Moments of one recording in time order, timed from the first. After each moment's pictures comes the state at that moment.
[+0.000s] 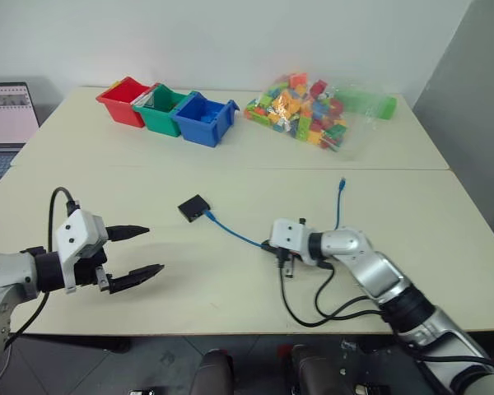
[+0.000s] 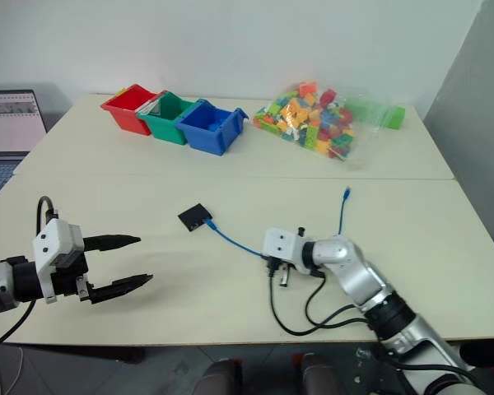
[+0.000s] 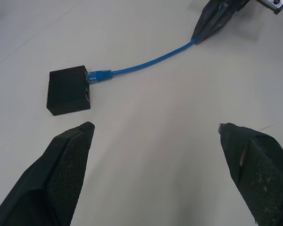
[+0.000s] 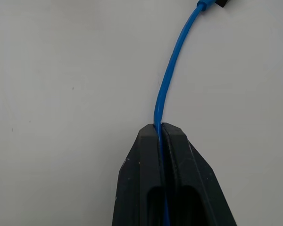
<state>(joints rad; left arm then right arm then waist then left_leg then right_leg) 0.10 0.96 0.40 -0.23 -0.49 0.34 -1.17 -0.54 -0.51 0.47 0.01 -0.09 0.26 0.90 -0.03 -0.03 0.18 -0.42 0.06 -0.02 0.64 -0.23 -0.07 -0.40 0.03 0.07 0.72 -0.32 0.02</state>
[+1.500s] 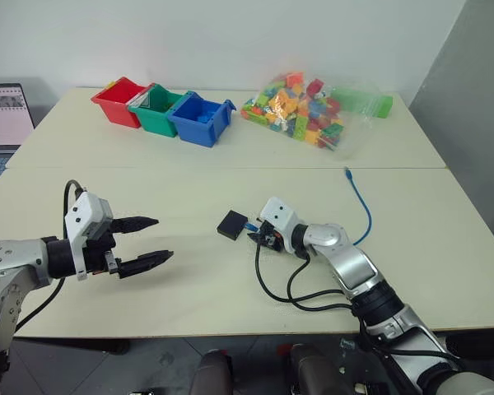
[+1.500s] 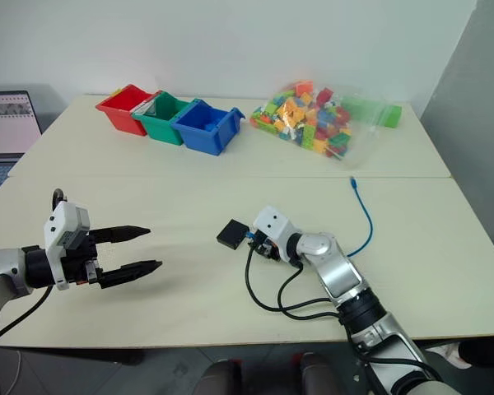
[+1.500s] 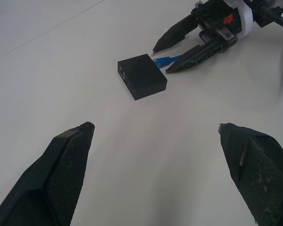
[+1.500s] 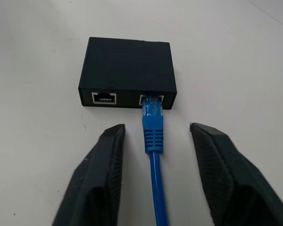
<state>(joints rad) -0.01 0.97 0.36 -0.20 -0.58 0.52 -1.14 -0.58 -0.17 0.40 0.14 -0.07 0.47 0.64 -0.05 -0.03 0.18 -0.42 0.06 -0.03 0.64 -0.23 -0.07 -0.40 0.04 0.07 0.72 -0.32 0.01</state>
